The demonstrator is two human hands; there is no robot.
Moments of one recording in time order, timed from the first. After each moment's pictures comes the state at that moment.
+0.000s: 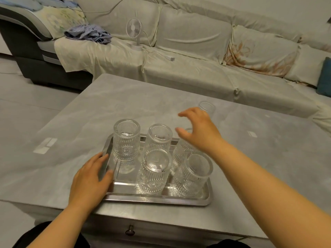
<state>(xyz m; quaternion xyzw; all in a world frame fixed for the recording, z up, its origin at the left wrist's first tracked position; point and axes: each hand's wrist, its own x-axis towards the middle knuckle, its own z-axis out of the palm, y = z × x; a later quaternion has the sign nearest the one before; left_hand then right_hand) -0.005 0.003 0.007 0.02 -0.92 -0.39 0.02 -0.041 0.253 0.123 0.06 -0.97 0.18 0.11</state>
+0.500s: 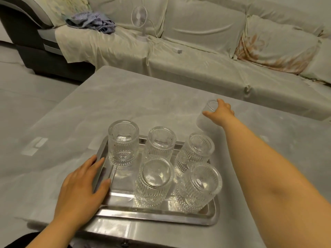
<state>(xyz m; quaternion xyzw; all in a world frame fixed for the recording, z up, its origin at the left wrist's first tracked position) -0.011 0.006 0.007 0.02 -0.95 -0.31 -0.01 -0.163 0.340 0.094 -0.22 -0.95 0.23 0.02</state>
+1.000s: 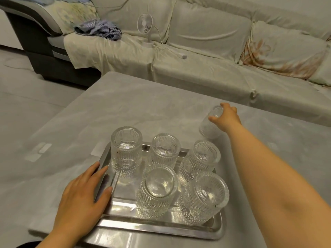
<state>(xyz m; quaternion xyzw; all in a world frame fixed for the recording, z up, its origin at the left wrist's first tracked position) -0.010 0.008 0.006 0.02 -0.95 -0.30 0.00 -0.171 0.344 0.091 -0.21 -0.94 0.26 0.07</state>
